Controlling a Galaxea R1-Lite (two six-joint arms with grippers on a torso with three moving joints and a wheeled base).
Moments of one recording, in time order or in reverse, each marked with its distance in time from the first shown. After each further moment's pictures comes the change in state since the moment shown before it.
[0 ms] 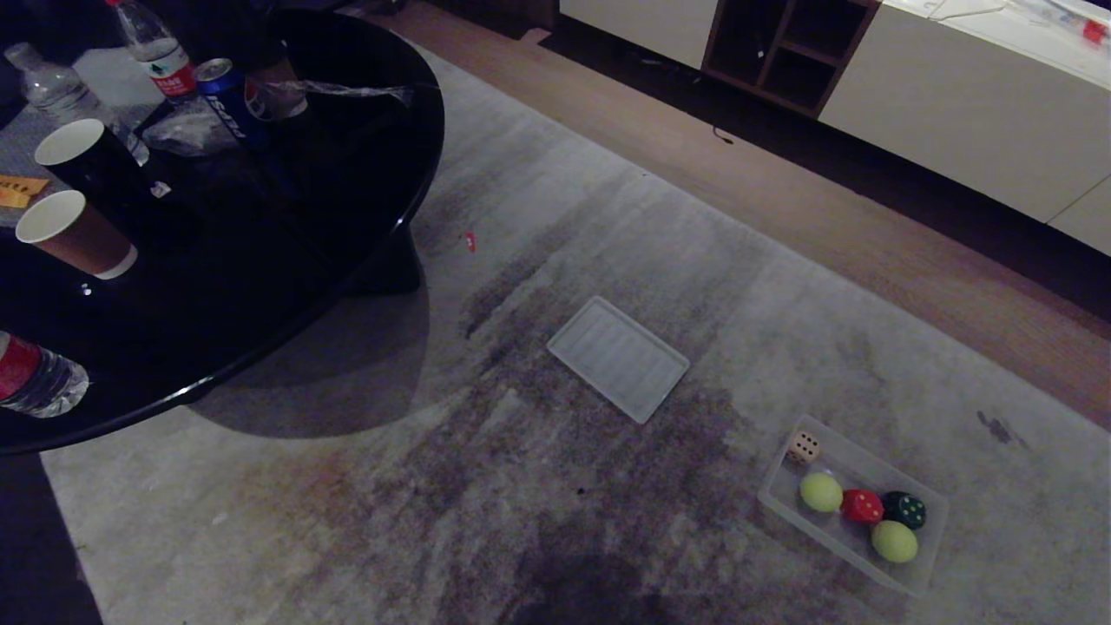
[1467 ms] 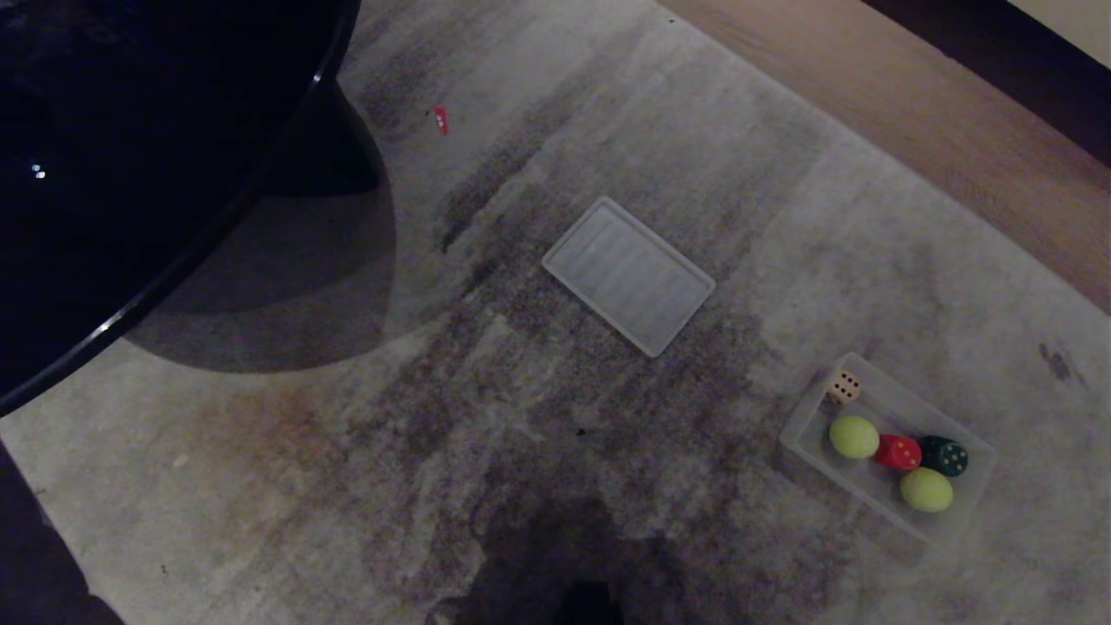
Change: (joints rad) left arm 0.000 0.000 0.000 0.000 0.000 0.000; right arm 0.000 0.000 0.000 0.000 0.000 0.000
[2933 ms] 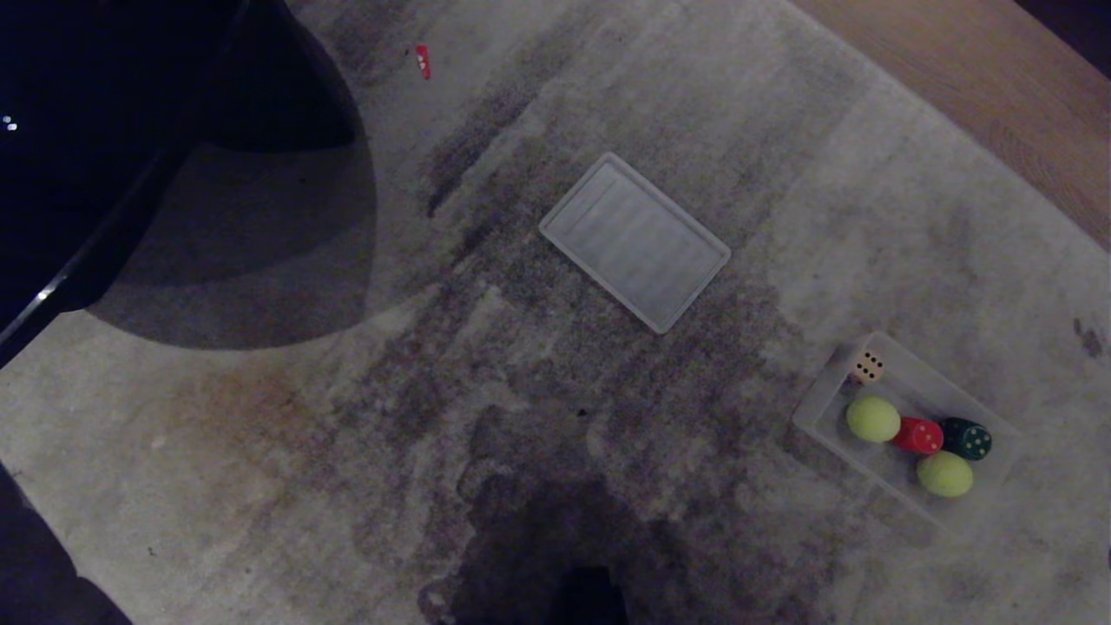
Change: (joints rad) left arm 0.000 0.000 0.000 0.000 0.008 -0.022; right arm -0.040 0.540 -0.262 -0.040 -0.089 0.028
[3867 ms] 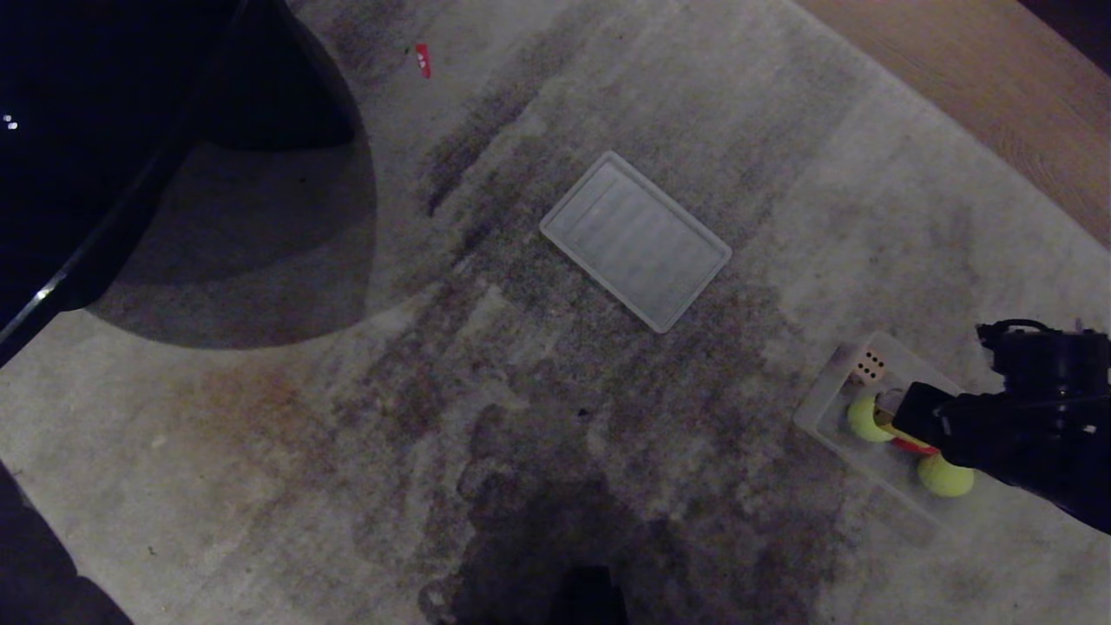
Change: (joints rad) left arm 0.000 0.000 0.000 0.000 0.000 0.000; right arm 0.039 1.199 -0.232 -0.690 -0.069 0.365
